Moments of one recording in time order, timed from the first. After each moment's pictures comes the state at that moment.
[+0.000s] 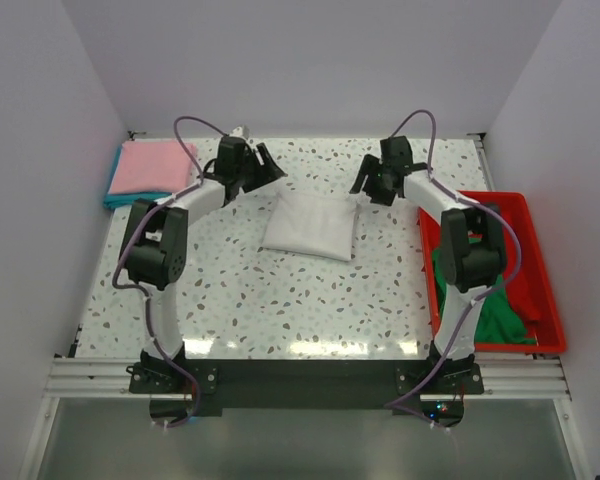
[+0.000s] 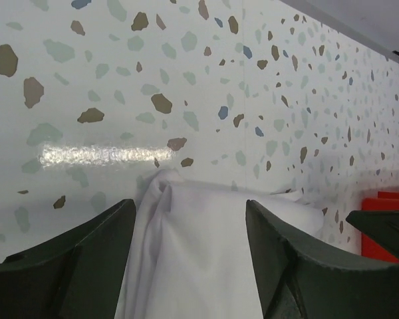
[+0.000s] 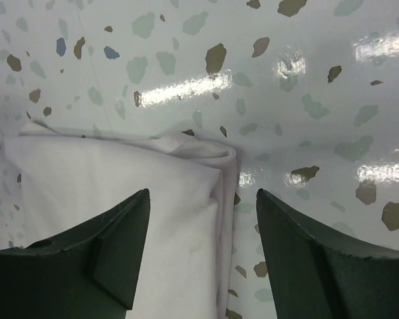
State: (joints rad) left arm -0.28 2.06 1.44 0.05 0.18 -0.65; right arm 0.23 2.00 1.49 -0.39 -0.09 0.58
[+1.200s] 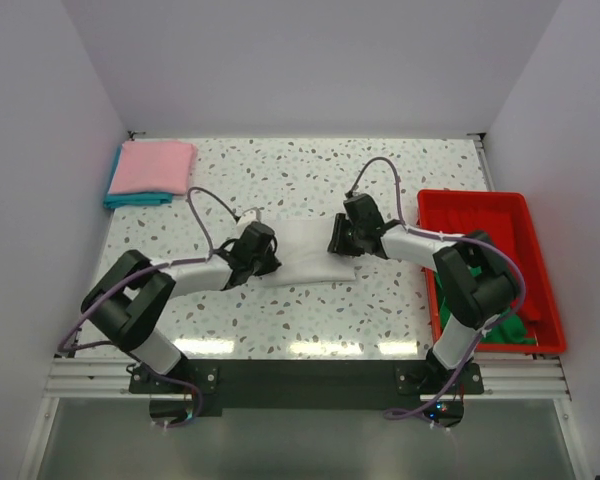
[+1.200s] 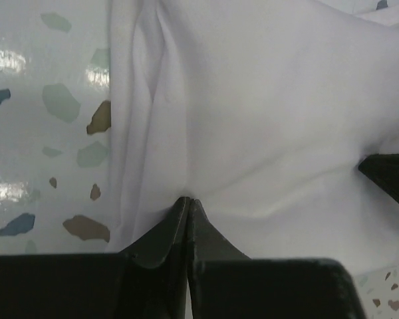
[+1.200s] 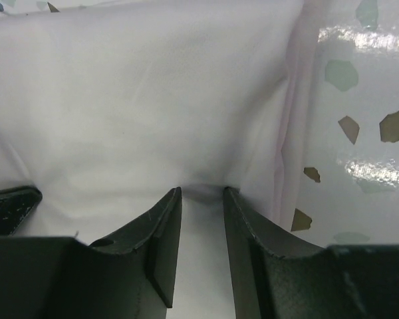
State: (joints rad) left arm -0.63 1.62 0.72 0.07 -0.22 -0.87; right arm 0.51 1.75 0.96 -0.11 -0.02 0.60
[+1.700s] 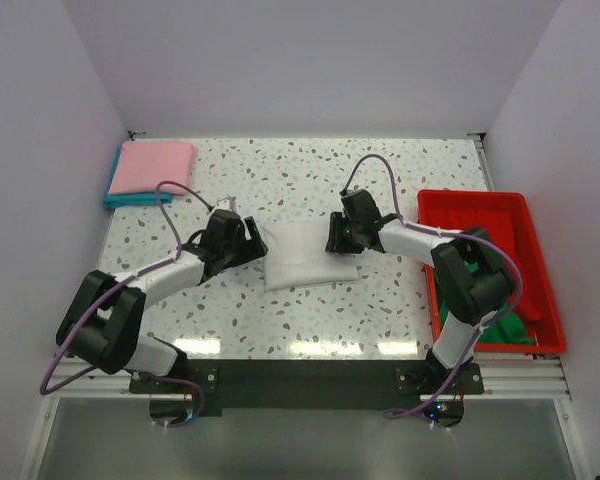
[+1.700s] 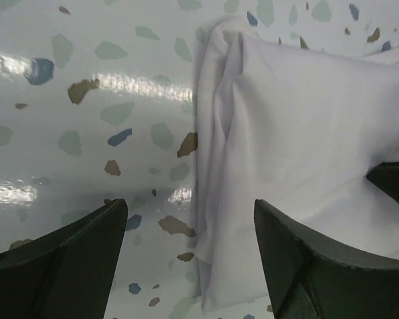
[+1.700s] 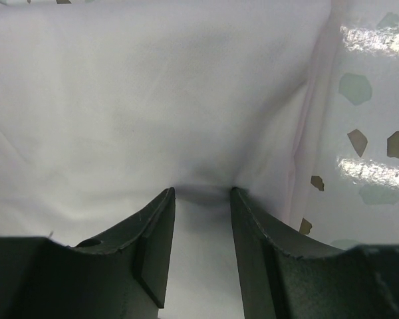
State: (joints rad) left arm -0.44 1.39 0.67 -0.05 -0.10 -0.73; right arm 0.52 1.77 1.01 -0.18 -0.05 0.53
